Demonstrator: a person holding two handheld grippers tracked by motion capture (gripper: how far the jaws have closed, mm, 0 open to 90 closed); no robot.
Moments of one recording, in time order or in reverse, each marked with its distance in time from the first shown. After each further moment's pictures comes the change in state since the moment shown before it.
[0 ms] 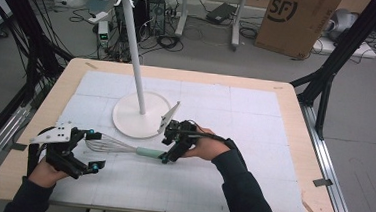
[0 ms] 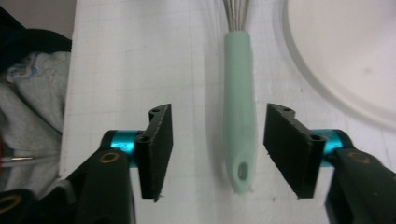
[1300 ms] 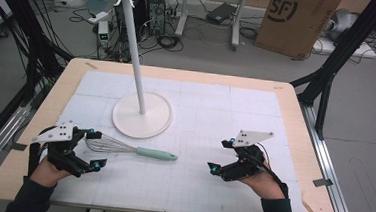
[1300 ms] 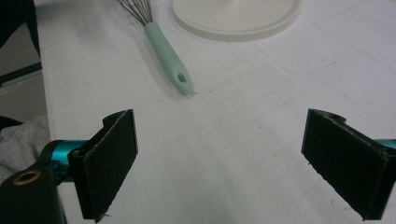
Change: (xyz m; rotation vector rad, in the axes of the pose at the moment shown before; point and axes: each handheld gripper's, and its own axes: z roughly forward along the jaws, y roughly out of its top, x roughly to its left) left arm 0.002 0.000 0.002 0.010 0.036 -0.010; right arm 0.047 -0.153 -0.074 -0.414 -0.318 0.333
